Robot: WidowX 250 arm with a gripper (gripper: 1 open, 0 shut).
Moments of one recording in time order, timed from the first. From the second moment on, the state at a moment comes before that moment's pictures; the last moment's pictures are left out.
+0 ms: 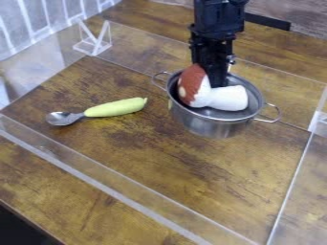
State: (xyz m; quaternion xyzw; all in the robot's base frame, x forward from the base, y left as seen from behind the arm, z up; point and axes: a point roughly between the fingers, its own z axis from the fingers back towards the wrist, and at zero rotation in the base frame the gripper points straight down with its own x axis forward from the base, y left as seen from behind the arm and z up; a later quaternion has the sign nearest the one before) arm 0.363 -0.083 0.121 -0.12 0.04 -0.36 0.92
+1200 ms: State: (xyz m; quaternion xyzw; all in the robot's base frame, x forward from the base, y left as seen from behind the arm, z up) arm 0.313 -0.062 0.137 -0.12 0.07 -0.37 0.92
